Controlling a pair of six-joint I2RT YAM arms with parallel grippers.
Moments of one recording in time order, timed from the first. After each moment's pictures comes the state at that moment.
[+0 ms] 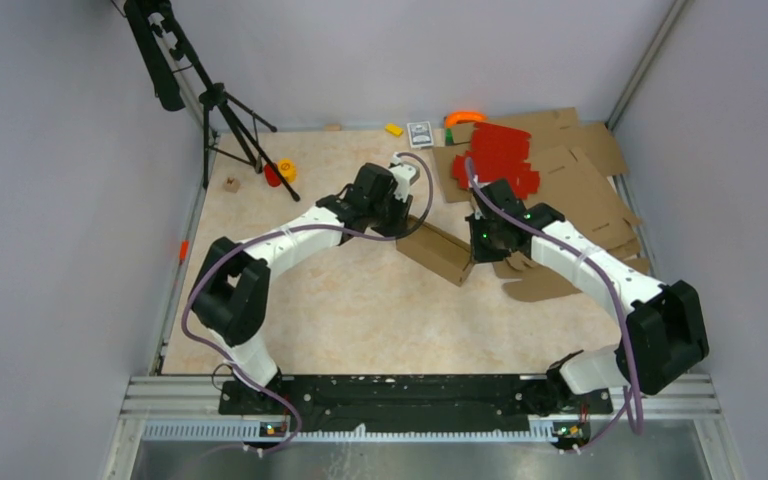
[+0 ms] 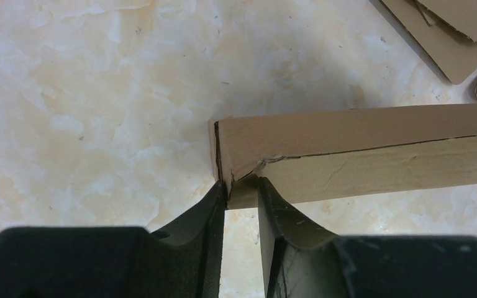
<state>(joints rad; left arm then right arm) -0.63 1.73 1.25 -0.26 0.15 -0.10 0.54 1.39 1.07 -0.72 0.04 0.39</state>
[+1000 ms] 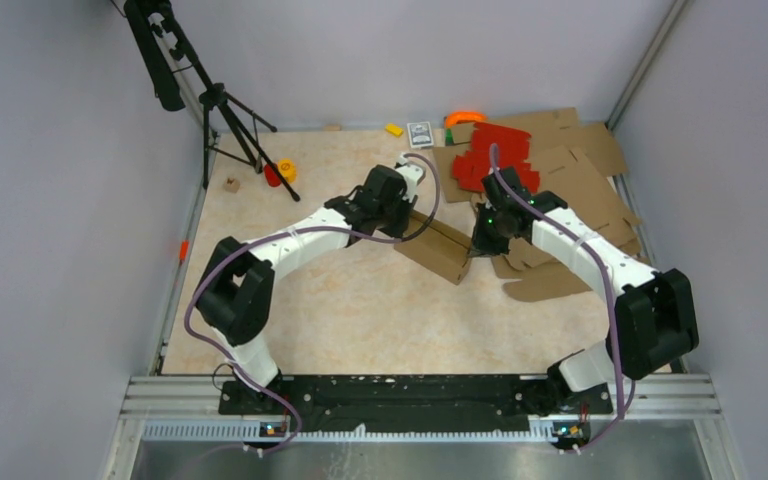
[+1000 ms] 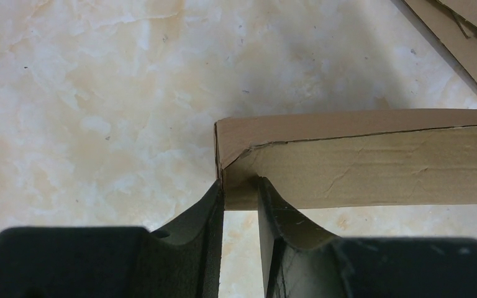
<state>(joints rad) -0.68 1.75 1.28 -0.27 0.00 -0.10 0.45 1.46 1.14 -0.76 -0.07 0.64</state>
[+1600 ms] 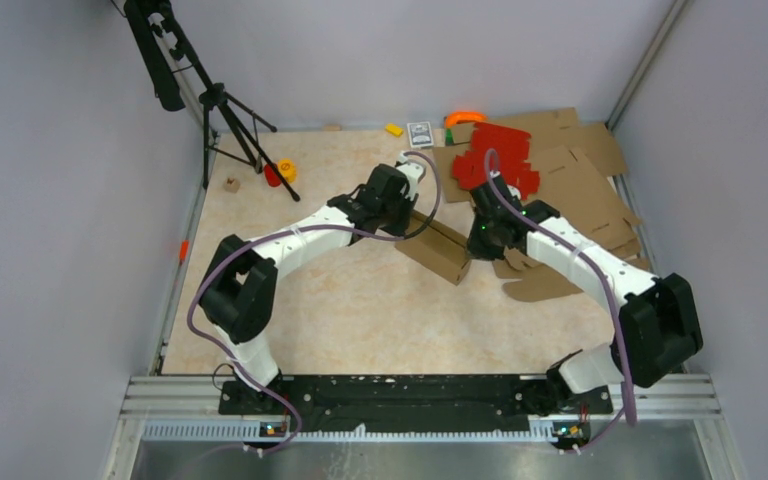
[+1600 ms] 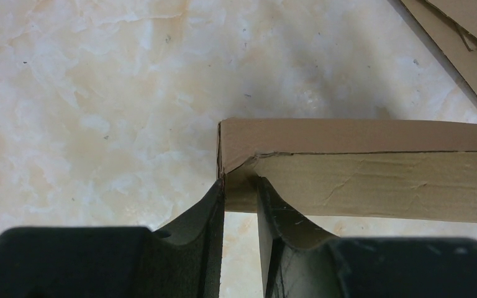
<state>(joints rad) -0.68 1.77 1.31 -0.28 -0.02 -0.13 0.52 1.43 1.10 -0.72 0.08 0.76</state>
